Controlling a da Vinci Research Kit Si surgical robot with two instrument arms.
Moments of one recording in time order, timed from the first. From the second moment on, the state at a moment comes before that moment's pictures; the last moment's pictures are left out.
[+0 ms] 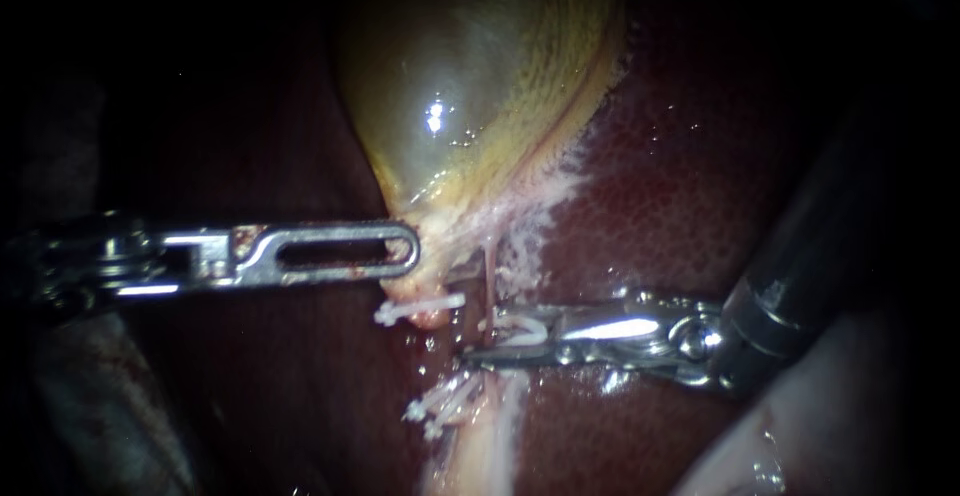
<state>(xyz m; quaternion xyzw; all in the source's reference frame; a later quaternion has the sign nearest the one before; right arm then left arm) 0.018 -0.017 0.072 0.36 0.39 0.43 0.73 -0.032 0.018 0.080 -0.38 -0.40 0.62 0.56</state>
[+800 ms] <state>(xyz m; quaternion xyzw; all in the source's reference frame) 0.019 -0.018 0.073 0.38 0.38 0.45 0.71 -0.032 0.017 0.080 -0.38 -0.40 0.62 0.56</state>
